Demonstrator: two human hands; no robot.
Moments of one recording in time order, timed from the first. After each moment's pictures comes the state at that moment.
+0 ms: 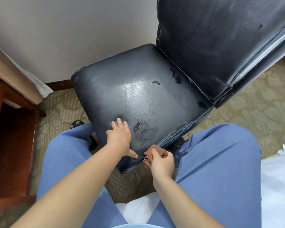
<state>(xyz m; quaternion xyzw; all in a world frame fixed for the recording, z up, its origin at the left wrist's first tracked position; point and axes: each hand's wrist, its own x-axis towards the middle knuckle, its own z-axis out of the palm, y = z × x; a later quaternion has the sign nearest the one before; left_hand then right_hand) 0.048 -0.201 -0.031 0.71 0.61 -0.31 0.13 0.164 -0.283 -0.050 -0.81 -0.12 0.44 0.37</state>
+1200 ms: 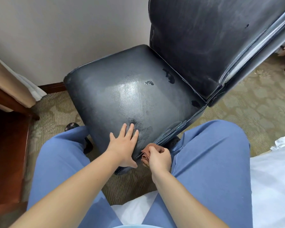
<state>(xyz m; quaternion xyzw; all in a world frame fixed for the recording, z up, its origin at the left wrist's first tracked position) 0.057 -0.225 -0.037 0.81 0.51 -0.25 0.17 0.175 -0.271 -0.058 -0.82 -0.12 0.43 0.36</state>
